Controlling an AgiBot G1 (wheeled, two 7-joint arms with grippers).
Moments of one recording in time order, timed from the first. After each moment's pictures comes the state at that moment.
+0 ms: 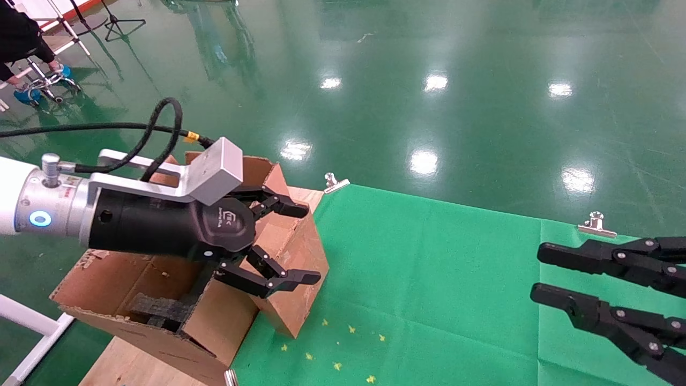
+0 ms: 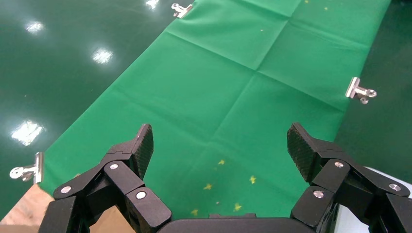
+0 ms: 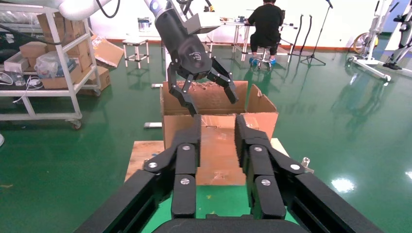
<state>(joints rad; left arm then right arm) -1.38 0.45 0.46 -1.35 1.22 1.49 -0.64 1.09 -0.59 -0.34 1.26 -0.69 -1.47 0.15</state>
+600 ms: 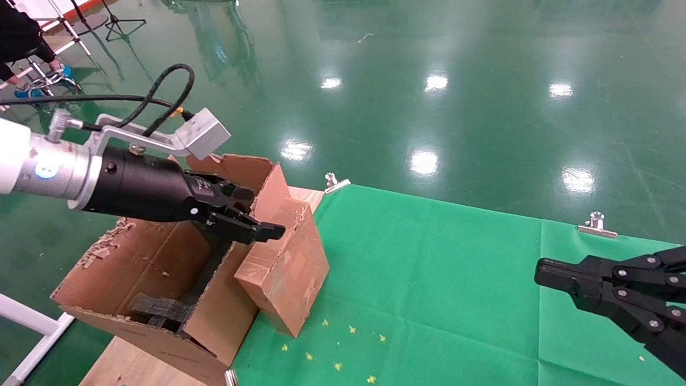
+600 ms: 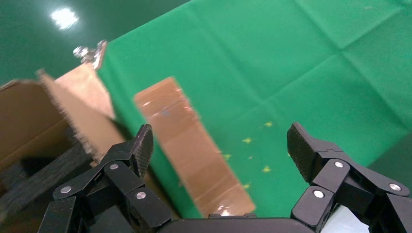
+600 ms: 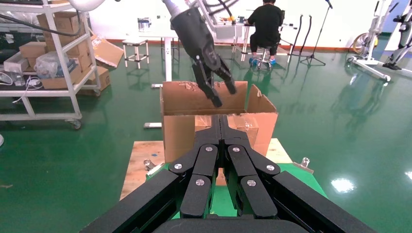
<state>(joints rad) -1.59 0.51 0.61 -1.34 1.55 1.55 -1.10 1.09 -0.59 -0.34 1.26 -0.69 -1.47 0.15</state>
